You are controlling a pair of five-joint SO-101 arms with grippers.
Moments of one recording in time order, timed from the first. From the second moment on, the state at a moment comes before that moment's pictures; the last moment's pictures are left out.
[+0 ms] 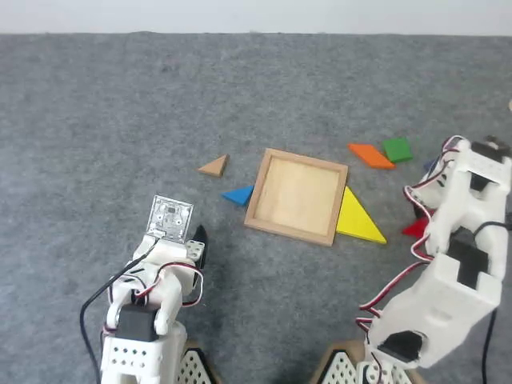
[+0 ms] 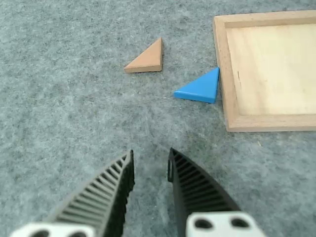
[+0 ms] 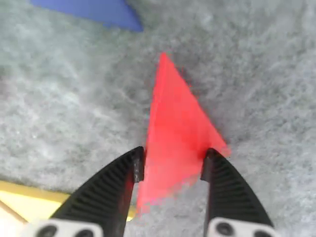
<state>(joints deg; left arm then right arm) 0.6 -102.9 97.1 62.5 -2.3 20.8 18.2 7.3 73.8 -21.9</state>
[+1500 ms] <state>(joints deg) 0.6 -102.9 97.1 62.5 -2.3 20.5 28.7 -1.9 75.7 -21.8</state>
